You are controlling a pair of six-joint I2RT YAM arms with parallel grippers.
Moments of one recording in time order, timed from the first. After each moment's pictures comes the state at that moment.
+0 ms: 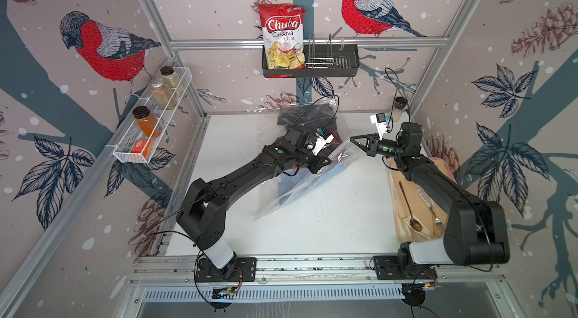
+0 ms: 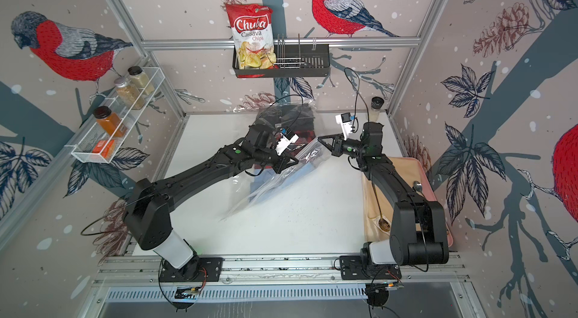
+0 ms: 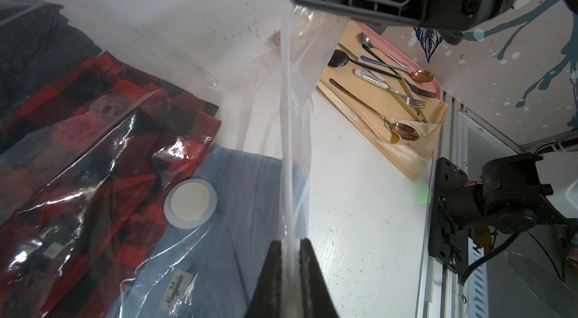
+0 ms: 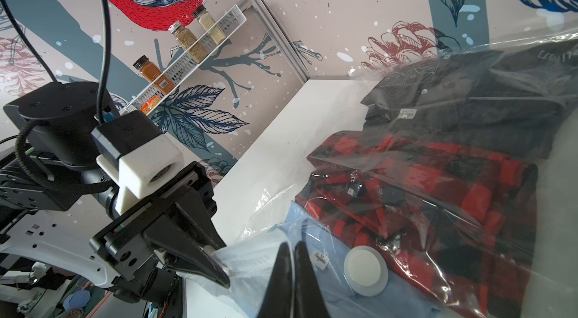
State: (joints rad) left arm -0.70 1.65 1.30 -0.36 0.50 -0.02; right arm 0.08 1.41 0.89 0.22 -1.03 0.31
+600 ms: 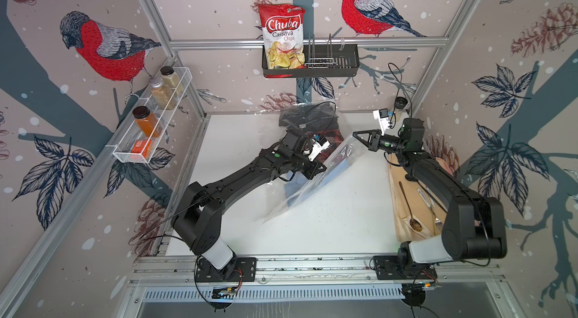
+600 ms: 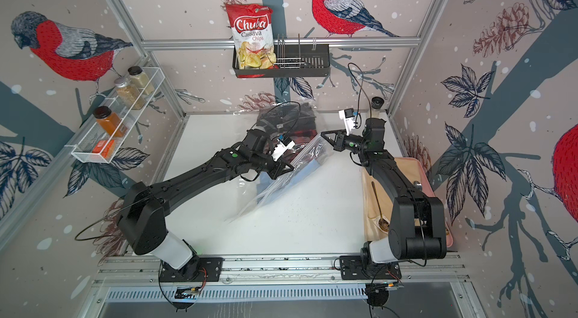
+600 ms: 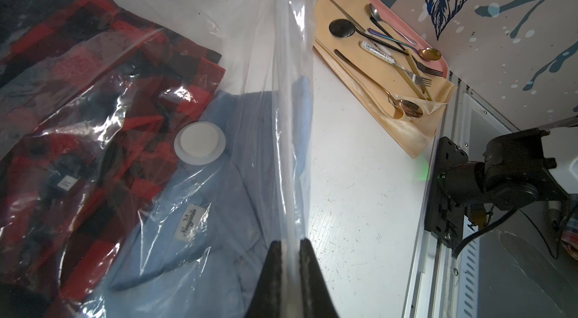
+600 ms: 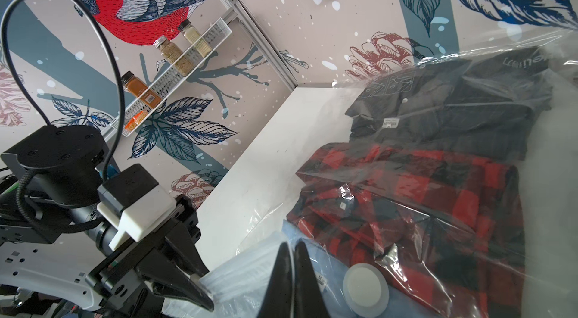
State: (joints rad) left arm -0.70 1.61 1.24 -0.42 0.49 -0.02; right arm 0.06 1.45 0.96 0.18 -1.00 0.32
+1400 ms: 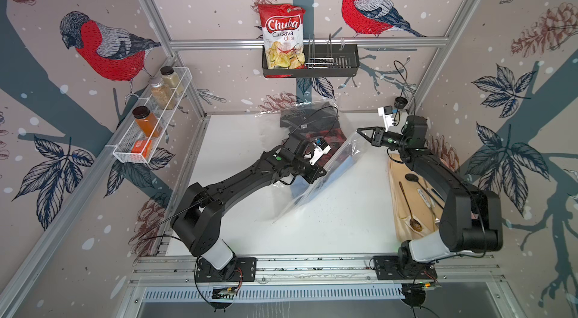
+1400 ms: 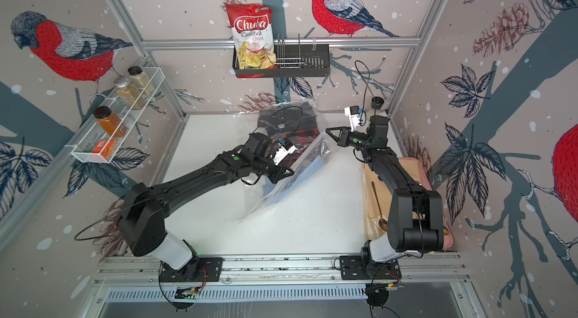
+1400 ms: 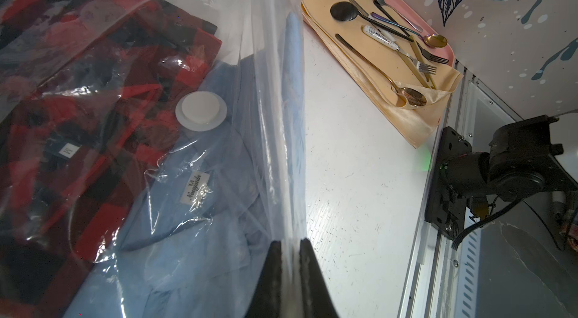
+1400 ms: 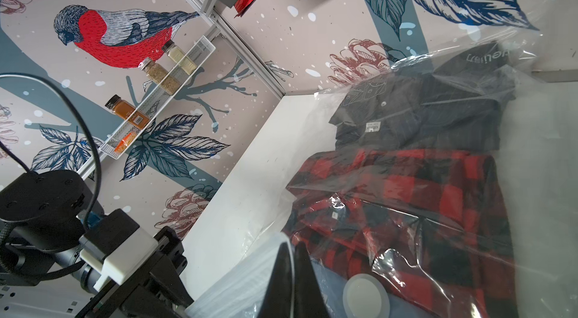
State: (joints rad) left arm -0.73 1.60 1.21 -0.42 0.47 -0.03; right arm 0.01 1.51 1.00 0.19 -1.00 0.37
